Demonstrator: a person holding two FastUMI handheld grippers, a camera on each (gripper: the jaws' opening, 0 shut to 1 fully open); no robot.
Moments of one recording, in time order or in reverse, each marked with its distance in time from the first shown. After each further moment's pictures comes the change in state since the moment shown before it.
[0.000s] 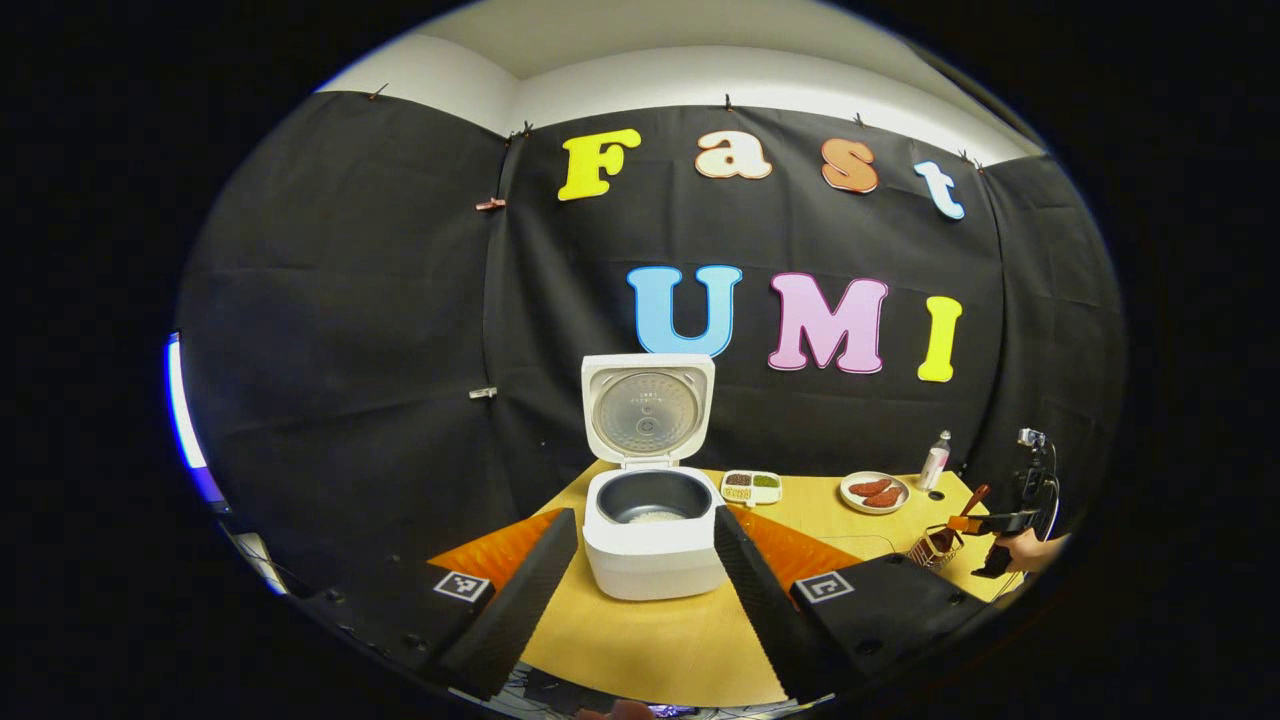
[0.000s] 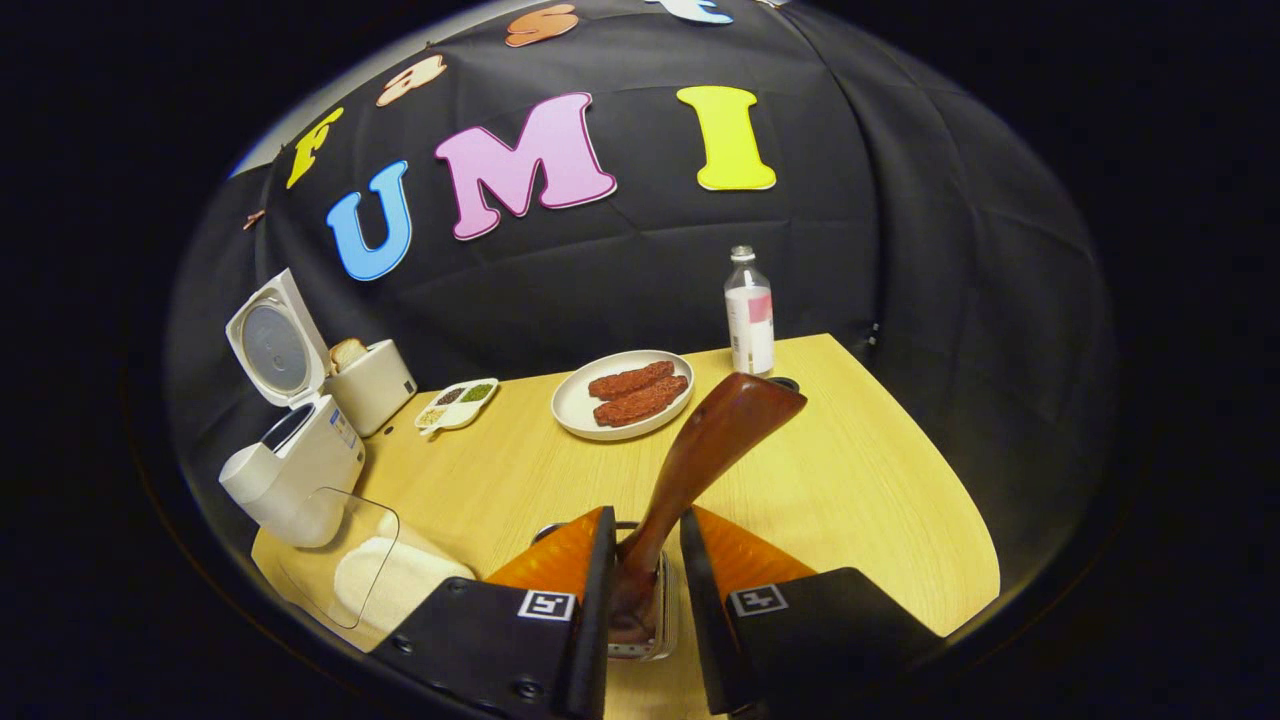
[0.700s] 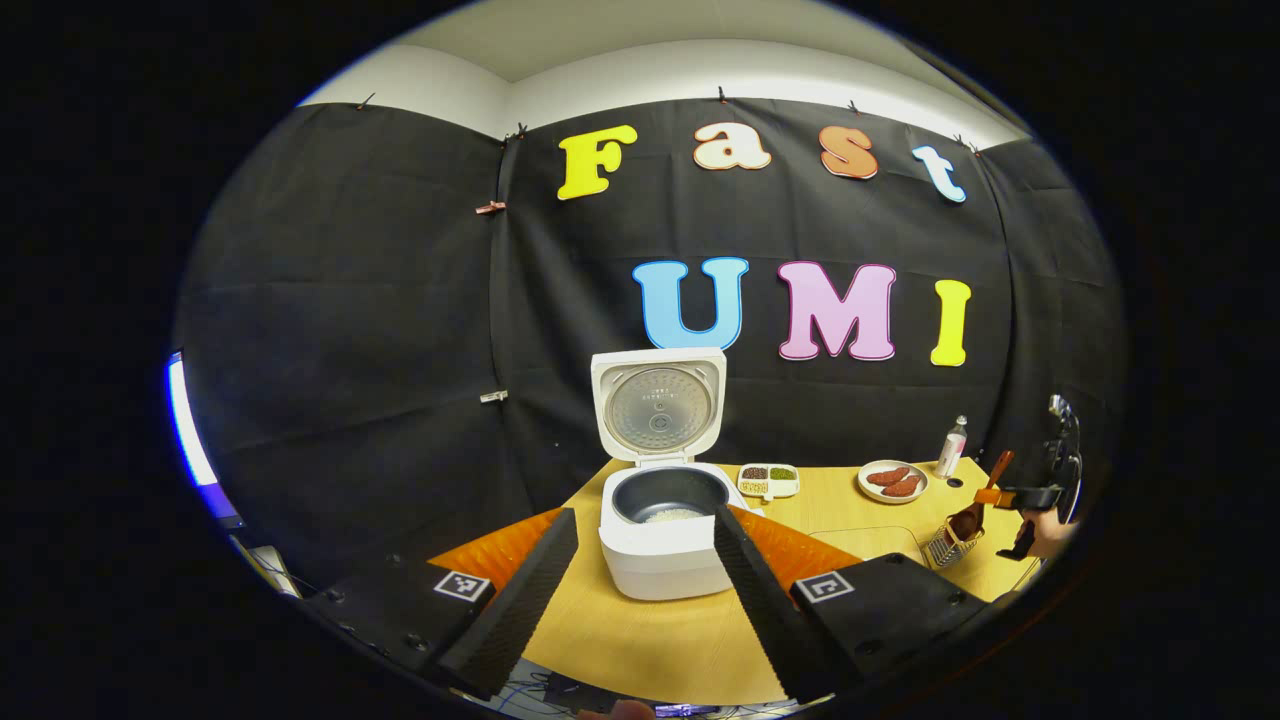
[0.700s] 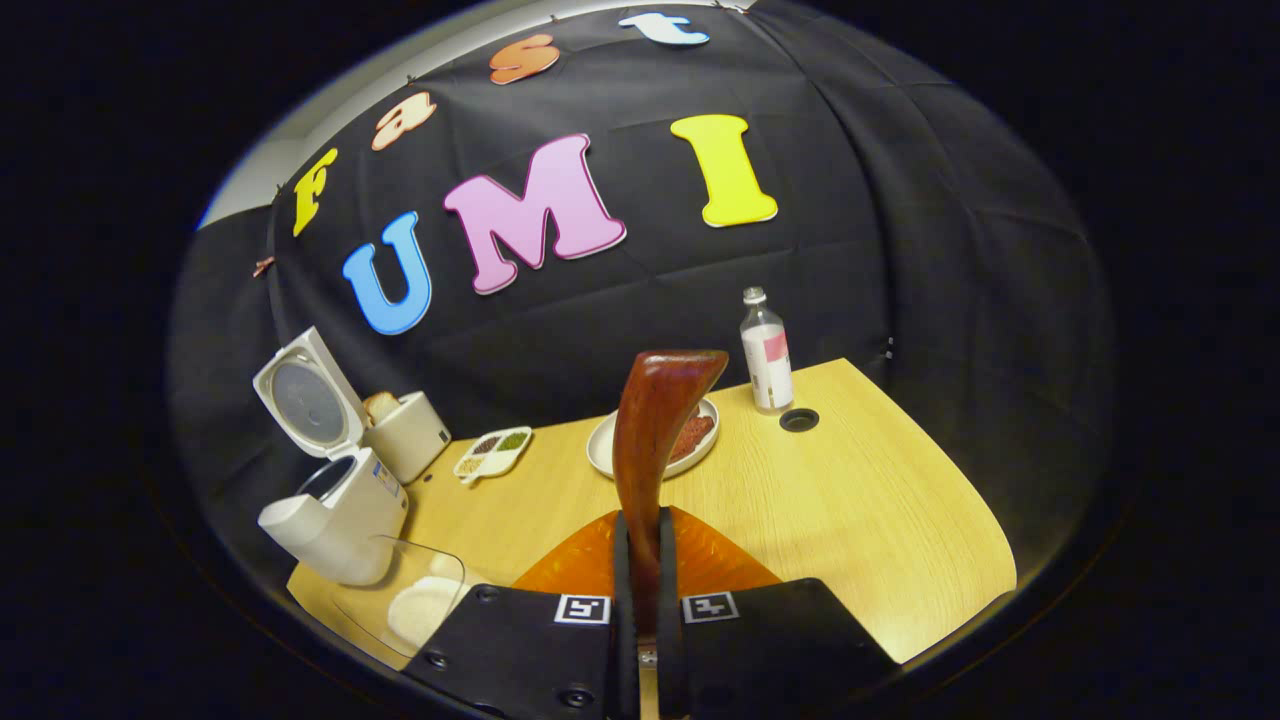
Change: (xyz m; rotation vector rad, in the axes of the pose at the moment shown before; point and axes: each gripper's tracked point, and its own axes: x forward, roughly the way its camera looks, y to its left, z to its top) left arm 0.004 0.007 0.002 0.047 -0.001 0.013; right arm -0.032 0.017 0.056 0.105 -0.144 0.047
